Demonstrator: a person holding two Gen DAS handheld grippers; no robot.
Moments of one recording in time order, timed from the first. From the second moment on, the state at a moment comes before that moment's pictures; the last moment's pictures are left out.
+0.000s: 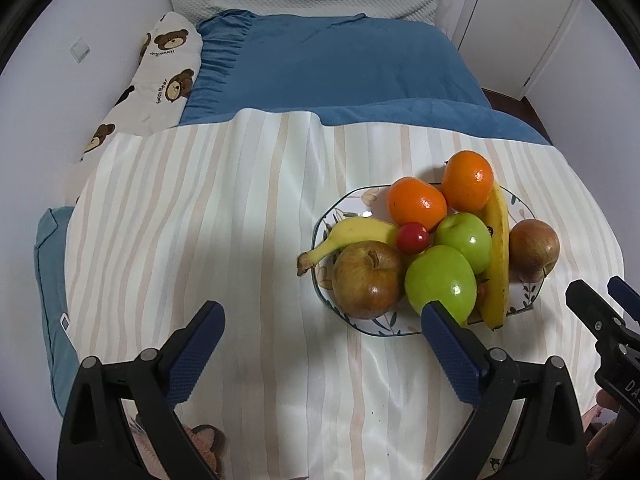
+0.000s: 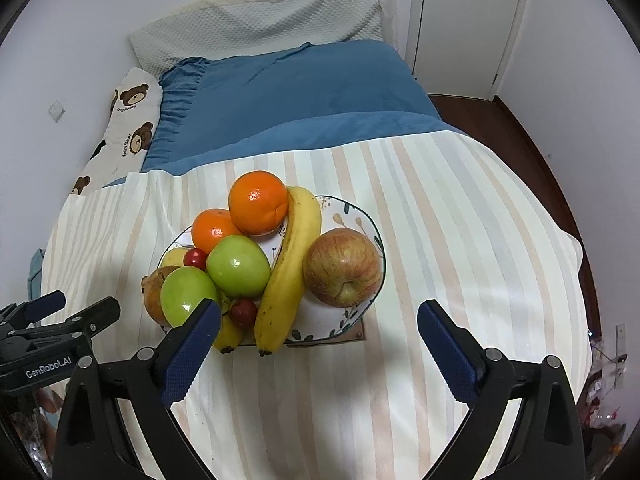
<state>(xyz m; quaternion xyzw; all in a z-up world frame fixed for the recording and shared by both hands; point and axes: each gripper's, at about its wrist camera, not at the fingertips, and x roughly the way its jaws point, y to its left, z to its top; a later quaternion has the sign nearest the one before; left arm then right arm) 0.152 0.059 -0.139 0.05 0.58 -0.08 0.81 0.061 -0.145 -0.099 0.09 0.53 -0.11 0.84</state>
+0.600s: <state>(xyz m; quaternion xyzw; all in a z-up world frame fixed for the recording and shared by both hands) 0.046 0.071 -0.033 0.05 0.50 -0.09 0.86 -0.044 -0.126 0.012 0.09 0.45 -0.10 0.88</state>
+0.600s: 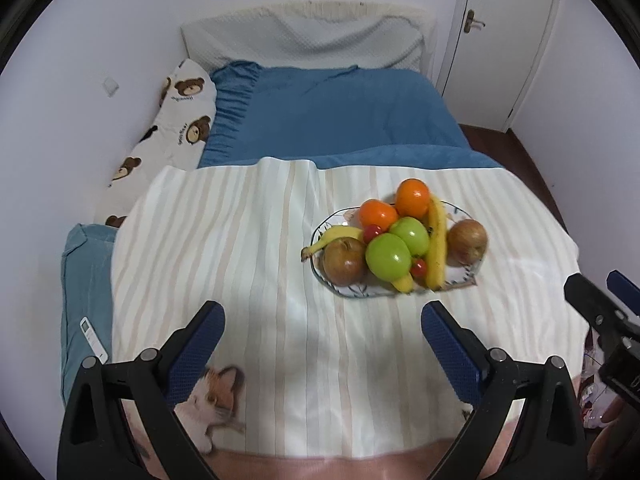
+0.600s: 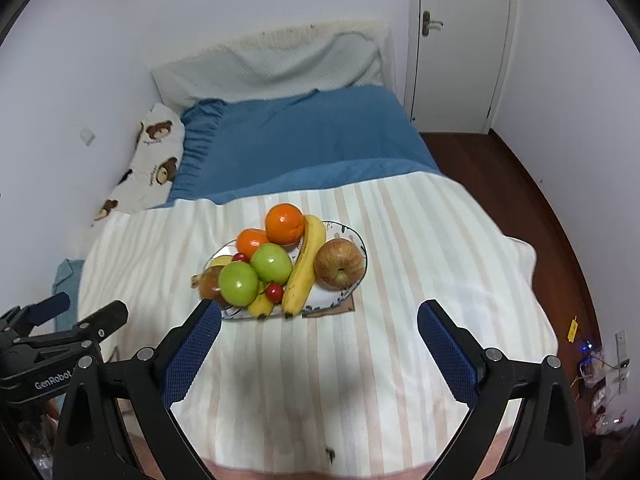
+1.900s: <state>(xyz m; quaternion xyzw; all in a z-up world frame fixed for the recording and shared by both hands) -0.117 0.091 0.080 0.03 0.41 -0.06 0.91 -0.222 -0.088 0.142 0.05 0.37 -0.05 0.92</state>
